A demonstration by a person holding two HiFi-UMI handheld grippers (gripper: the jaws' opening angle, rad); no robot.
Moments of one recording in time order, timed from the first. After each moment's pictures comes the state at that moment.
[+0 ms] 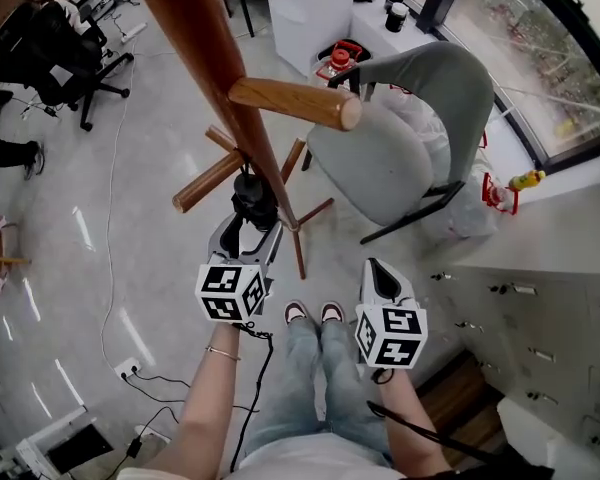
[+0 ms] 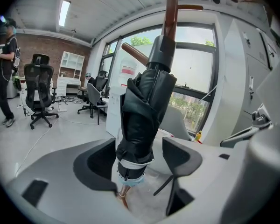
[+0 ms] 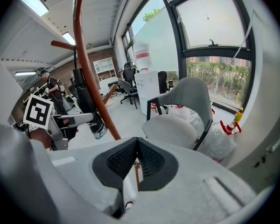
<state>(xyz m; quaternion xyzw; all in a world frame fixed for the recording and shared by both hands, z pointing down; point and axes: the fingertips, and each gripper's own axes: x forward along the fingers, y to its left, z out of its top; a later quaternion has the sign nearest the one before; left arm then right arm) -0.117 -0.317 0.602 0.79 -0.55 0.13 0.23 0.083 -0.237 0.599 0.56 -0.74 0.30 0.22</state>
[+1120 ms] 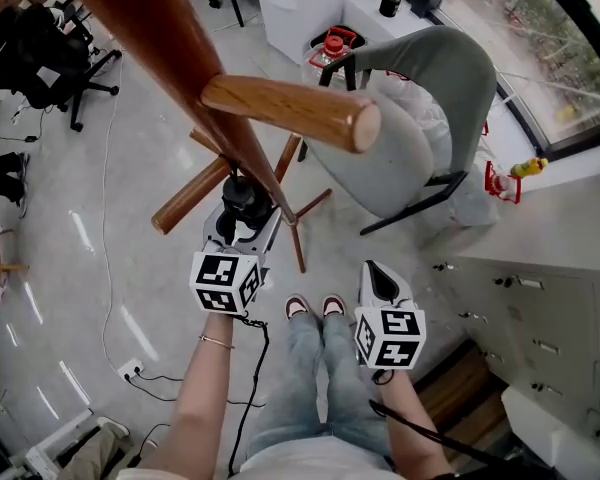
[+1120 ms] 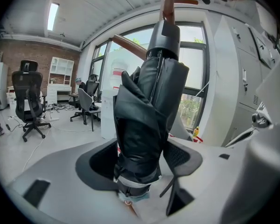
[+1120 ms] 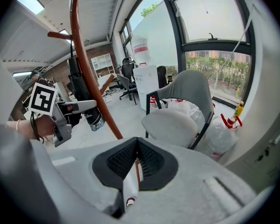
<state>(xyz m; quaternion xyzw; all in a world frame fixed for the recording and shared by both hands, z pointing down) -0.111 -0.349 0.604 0.82 -0.52 0.14 0.19 0.079 -0.232 0.630 0.56 -0.73 0.33 0.23</state>
